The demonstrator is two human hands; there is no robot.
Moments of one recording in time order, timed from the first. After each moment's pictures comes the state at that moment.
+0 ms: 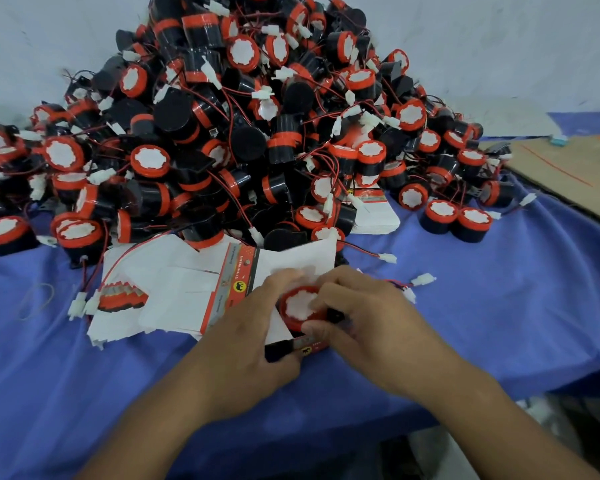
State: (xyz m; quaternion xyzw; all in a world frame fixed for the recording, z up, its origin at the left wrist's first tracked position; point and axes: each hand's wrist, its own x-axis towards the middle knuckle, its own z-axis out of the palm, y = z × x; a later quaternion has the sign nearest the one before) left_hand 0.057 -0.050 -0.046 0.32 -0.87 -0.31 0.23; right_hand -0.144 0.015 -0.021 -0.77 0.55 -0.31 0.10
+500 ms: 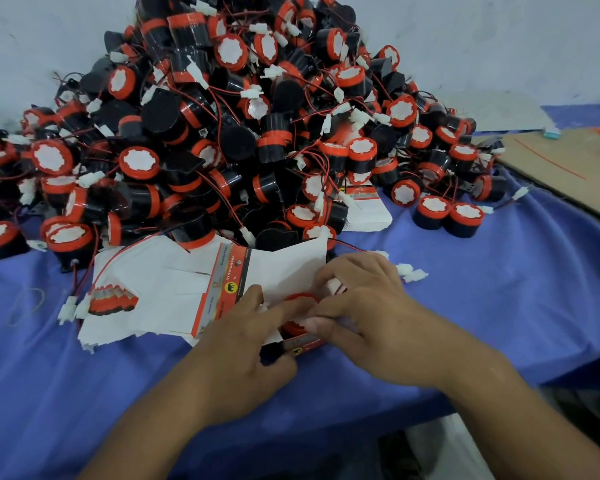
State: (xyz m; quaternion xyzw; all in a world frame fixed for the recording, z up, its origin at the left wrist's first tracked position) left_hand 0.050 -0.045 -0.047 0.33 -0.90 -0.24 0.16; right_hand -0.160 0.020 -0.004 -0.79 0.58 -0.19 0.09
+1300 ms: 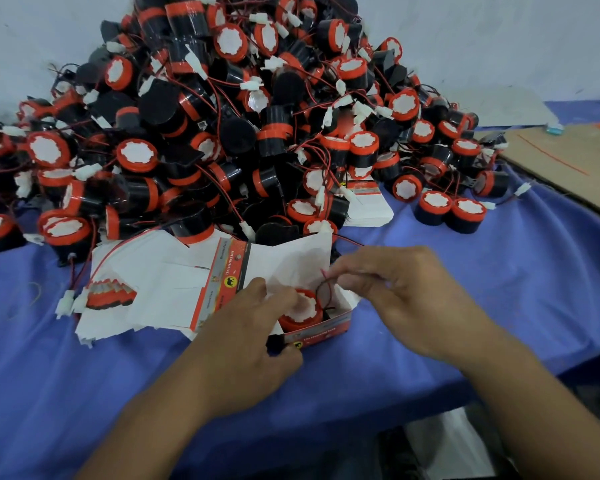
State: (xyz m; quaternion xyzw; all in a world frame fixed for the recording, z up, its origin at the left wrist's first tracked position) left_hand 0.047 -0.046 -0.046 0.36 -0.89 -0.23 0.16; right_hand -0.177 0.021 0.006 -0.72 0.58 -0.34 0.15
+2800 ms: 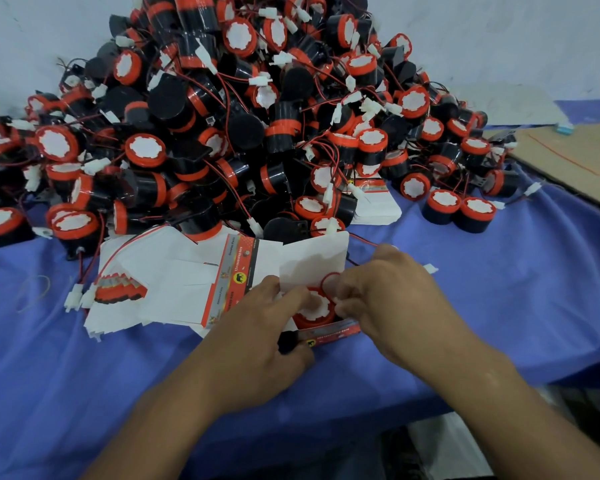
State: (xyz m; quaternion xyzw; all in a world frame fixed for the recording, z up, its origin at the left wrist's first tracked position) left_hand 0.044 -0.045 -0.048 0.33 -0.90 -0.23 0.18; right_hand -0.146 0.011 0.000 -0.71 0.70 -0.09 -0.02
